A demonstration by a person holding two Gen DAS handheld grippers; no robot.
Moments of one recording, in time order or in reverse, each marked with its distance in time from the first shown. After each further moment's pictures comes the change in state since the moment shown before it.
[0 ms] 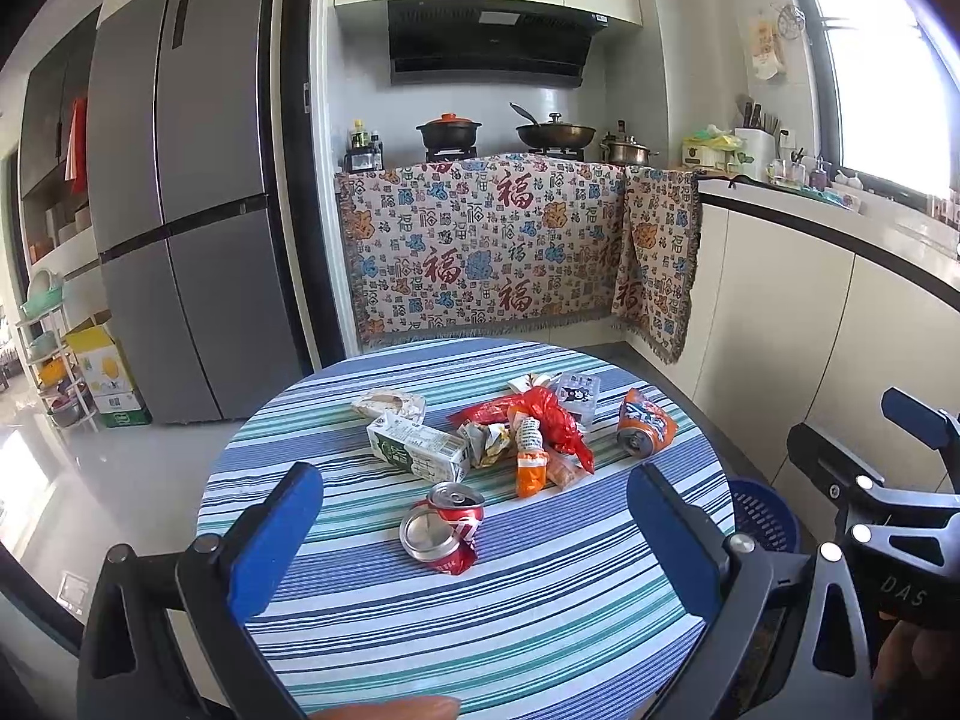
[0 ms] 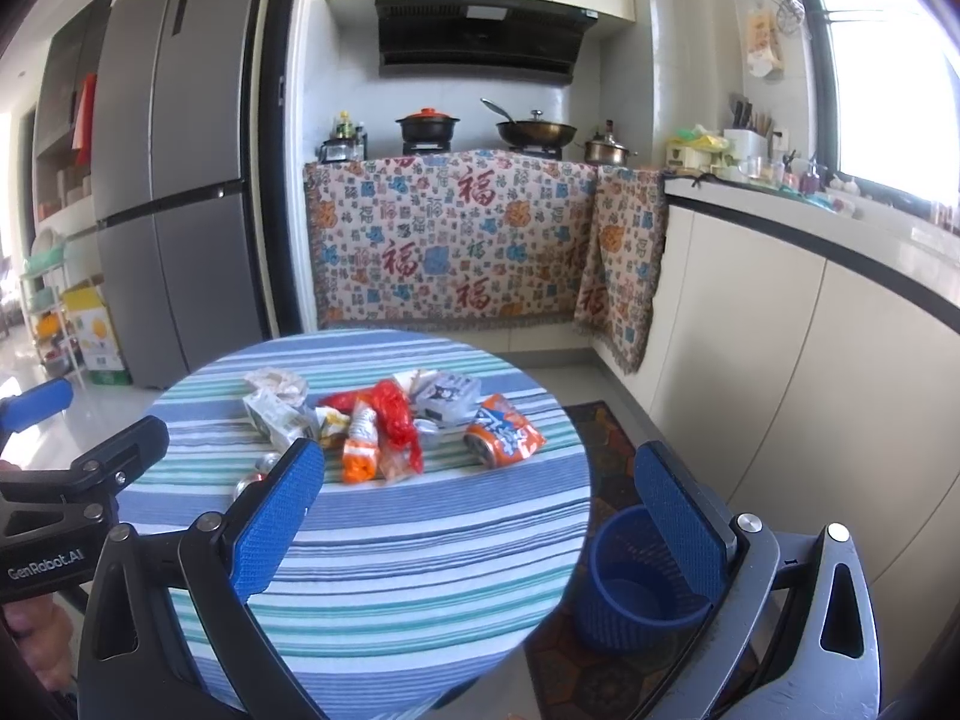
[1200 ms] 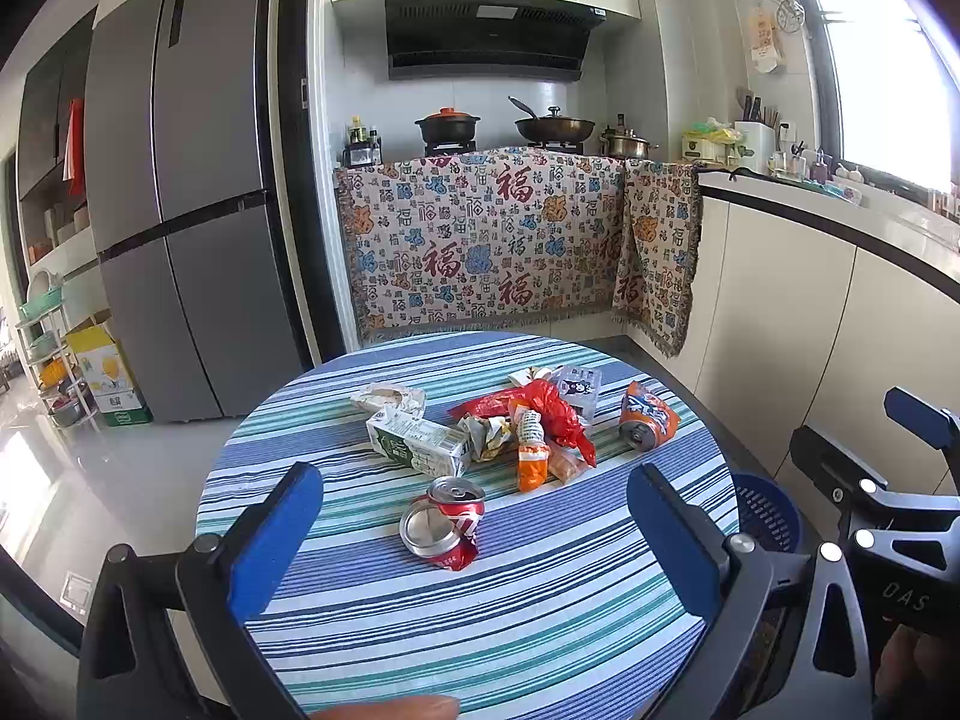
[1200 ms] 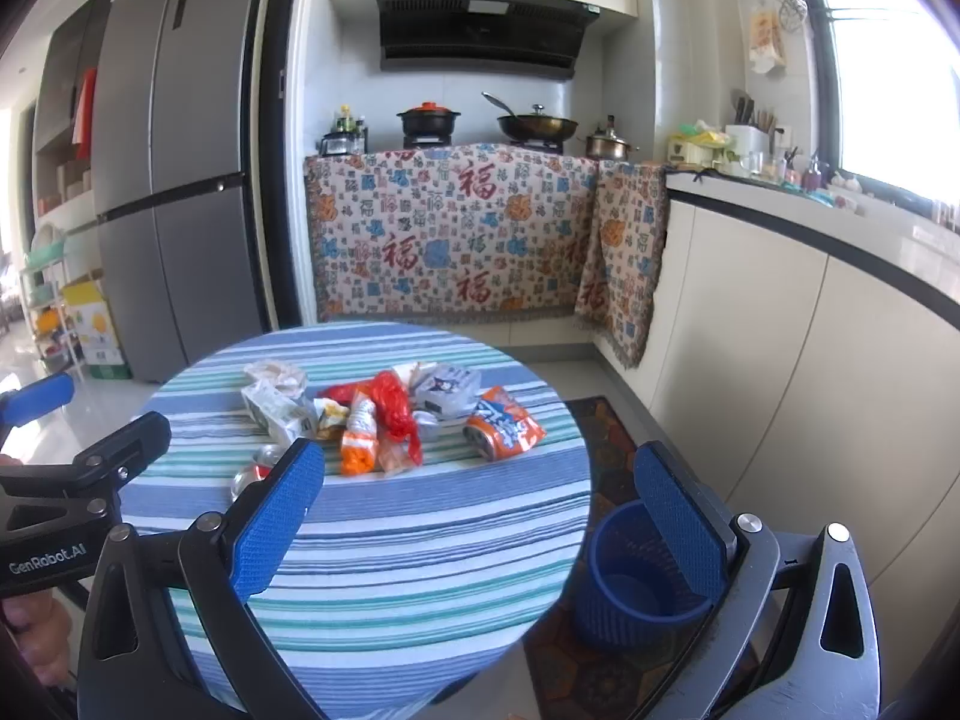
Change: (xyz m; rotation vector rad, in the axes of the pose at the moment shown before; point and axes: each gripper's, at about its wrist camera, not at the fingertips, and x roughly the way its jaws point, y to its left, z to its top) left arm 0.004 0.000 -0.004 0.007 0.007 0.002; right arm 0.002 0.000 -0.004 -0.005 0.012 0.000
